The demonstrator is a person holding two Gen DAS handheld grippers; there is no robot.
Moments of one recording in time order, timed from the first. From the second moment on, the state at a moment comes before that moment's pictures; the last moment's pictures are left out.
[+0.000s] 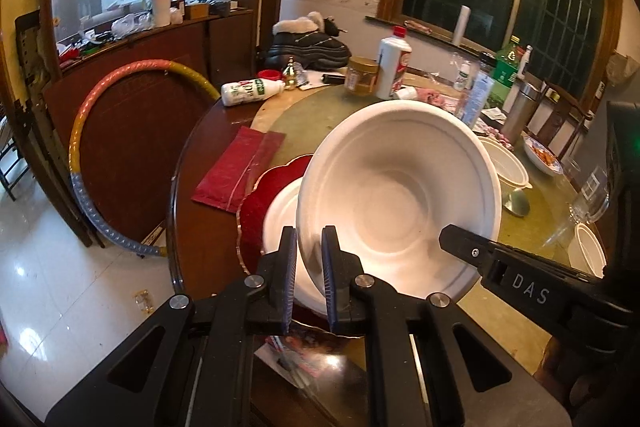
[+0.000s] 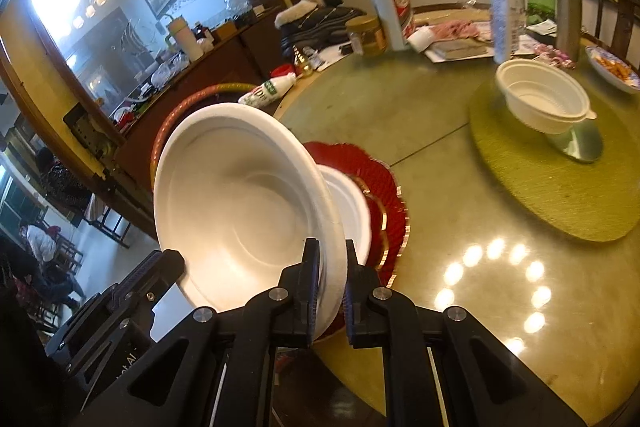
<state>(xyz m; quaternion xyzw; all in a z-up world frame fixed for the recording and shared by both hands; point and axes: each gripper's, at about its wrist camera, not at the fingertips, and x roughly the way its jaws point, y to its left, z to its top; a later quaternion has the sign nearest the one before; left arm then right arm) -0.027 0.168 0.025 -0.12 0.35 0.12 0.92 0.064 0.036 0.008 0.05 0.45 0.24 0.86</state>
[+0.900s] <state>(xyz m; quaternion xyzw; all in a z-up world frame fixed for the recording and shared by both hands) -0.011 0.176 0.011 -0.10 0.37 0.15 0.91 0.085 0.051 -0.020 0.06 0.49 0.25 0.83</state>
